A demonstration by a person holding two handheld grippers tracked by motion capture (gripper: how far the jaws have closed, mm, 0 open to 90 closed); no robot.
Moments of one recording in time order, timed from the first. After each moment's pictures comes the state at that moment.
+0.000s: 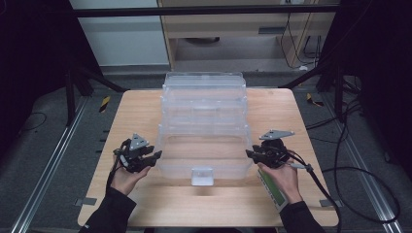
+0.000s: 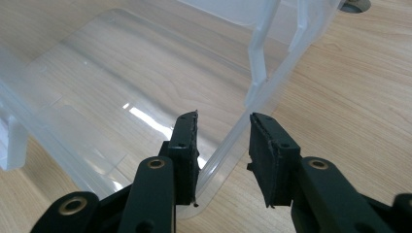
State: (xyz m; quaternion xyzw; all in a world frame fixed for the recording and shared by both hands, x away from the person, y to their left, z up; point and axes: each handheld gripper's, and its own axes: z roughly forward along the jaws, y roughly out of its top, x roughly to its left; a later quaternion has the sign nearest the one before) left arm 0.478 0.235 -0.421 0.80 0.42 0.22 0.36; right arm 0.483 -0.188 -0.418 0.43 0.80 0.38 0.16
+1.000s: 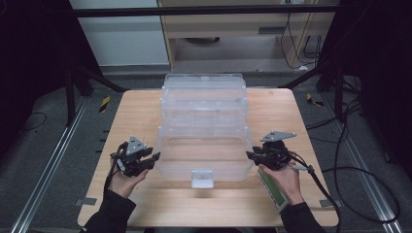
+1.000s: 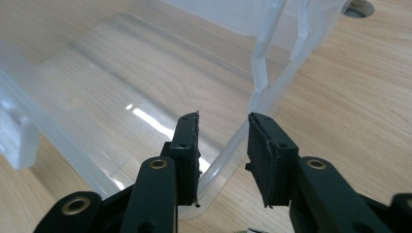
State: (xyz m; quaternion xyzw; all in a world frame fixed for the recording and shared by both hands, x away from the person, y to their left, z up) left arm 0.462 0.238 -0.411 0.80 0.41 0.24 0.38; right arm 0.475 -0.190 -0.411 0.42 0.80 0.39 0.16
